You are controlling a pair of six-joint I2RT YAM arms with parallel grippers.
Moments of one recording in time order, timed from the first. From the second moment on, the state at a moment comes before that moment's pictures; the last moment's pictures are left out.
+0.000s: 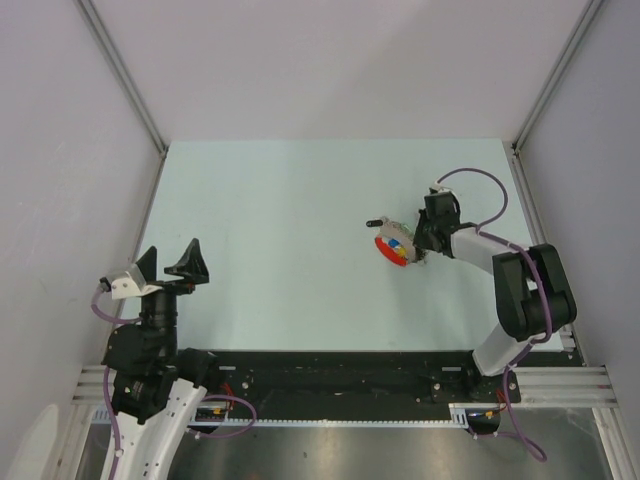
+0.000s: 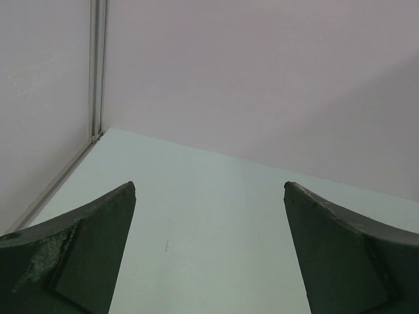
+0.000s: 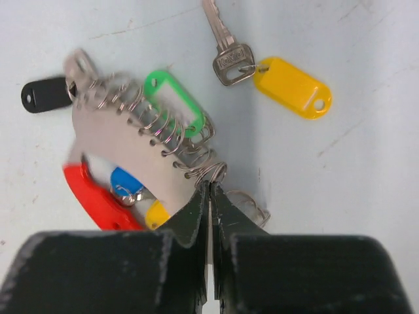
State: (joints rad) left arm -0.29 0.02 0.52 -0.18 -0.38 -0.16; right arm 0.24 1.66 0.89 -0.09 0.10 0.42
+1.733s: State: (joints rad) left arm -0.29 0.06 0.50 -0.18 -0.35 -0.15; right arm 0.95 1.52 0.91 -0.22 0.12 0.34
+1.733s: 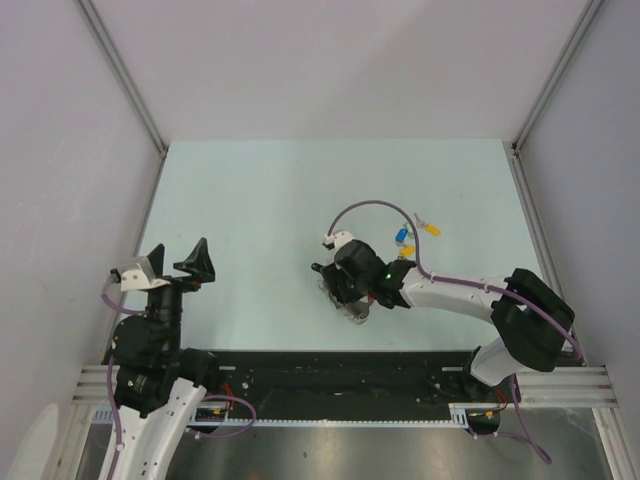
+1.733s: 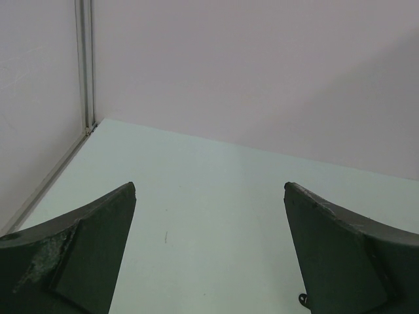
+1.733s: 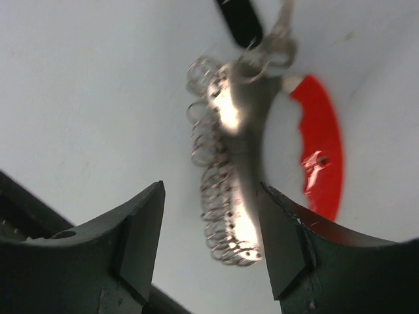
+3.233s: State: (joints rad) left arm -0.29 0.46 0.51 -0.21 -0.02 -0.14; right arm 0.84 1.50 0.67 0.17 -0.18 0.44
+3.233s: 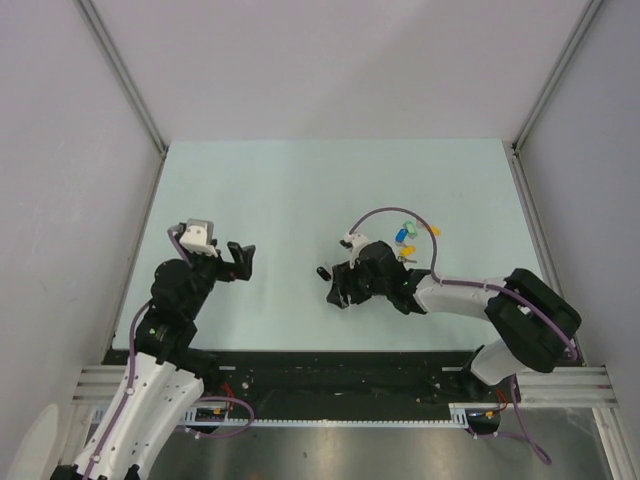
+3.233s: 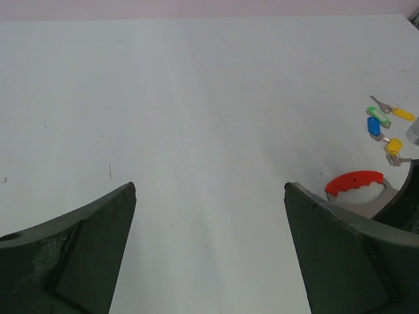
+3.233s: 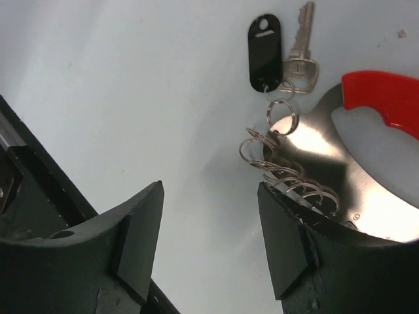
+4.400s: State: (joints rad) left arm -0.35 0.32 0.52 -0.24 -0.11 -0.14; right arm 0.98 1.51 0.77 0.01 0.38 0.50
